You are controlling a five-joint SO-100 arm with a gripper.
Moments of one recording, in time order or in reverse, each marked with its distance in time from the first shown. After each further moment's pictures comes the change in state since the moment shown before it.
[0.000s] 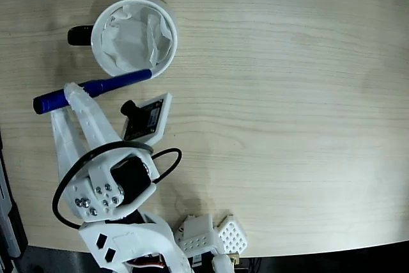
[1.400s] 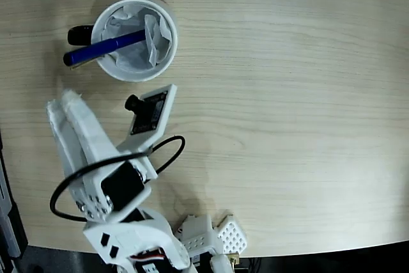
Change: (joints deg) arm -2.5 4.2 12.7 -14.3 -17.1
